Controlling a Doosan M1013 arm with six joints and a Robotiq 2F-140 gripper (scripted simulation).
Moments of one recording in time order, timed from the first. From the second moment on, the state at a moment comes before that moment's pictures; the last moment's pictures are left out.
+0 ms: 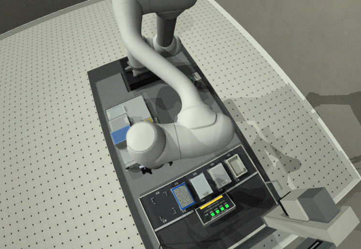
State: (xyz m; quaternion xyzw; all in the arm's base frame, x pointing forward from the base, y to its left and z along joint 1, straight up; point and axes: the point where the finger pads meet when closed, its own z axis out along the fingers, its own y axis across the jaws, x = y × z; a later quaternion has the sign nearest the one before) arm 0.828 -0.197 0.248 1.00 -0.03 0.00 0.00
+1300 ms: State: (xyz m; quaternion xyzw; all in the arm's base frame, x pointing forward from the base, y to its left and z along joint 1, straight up) arm 0.835 -0.037 0.248 1.00 -0.01 0.00 0.00
